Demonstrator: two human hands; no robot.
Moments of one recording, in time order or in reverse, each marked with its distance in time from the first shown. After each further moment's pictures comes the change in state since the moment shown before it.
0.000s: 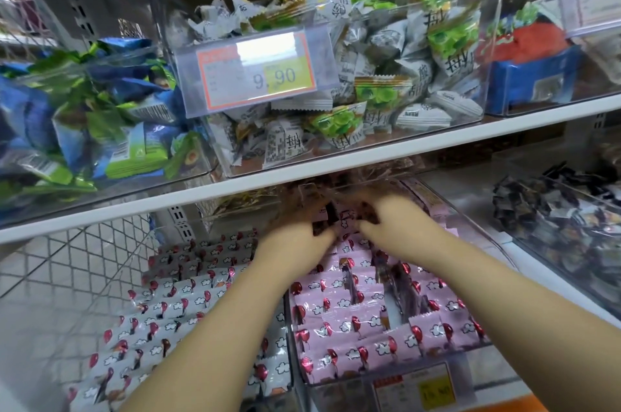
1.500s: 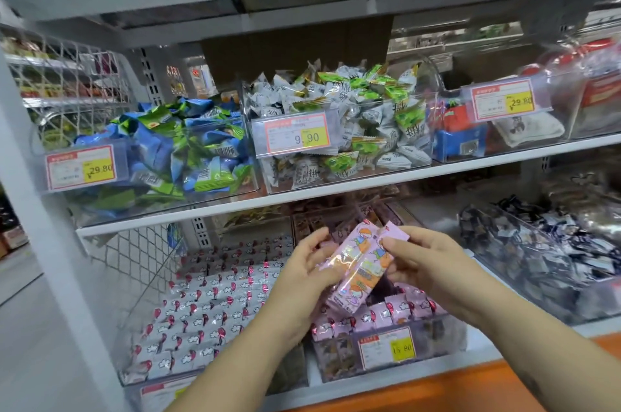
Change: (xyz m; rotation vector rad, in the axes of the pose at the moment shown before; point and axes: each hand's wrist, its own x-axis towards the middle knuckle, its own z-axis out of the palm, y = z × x) left_hand -0.115 0.041 -0.027 -1.305 -0.079 -0.195; right_hand -0.113 -0.051 -0.055 1.176 0.005 0.323
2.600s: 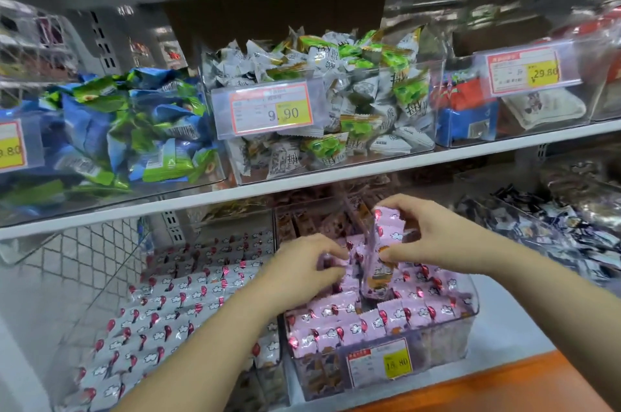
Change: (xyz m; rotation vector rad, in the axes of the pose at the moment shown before) left_hand 0.073 -0.014 -0.013 1.202 -0.258 0.323; right_hand 0.043 -0.018 -0.040 -0.982 -0.112 -0.145
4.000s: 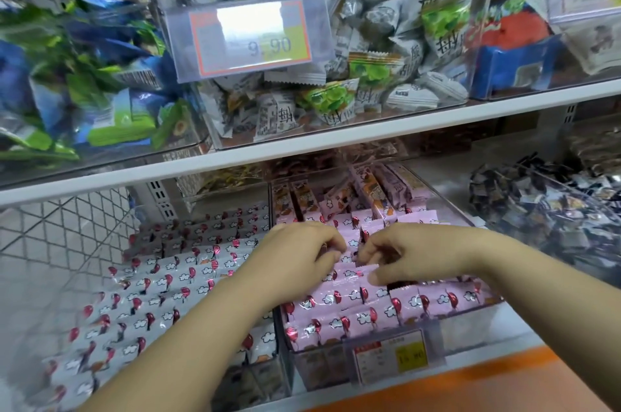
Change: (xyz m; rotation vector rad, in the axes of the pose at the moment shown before) left_hand 0.002 -0.012 0.008 0.254 -0.025 -0.017; right_hand 0.039 0.036 0.049 -0.095 -0.486 0.100
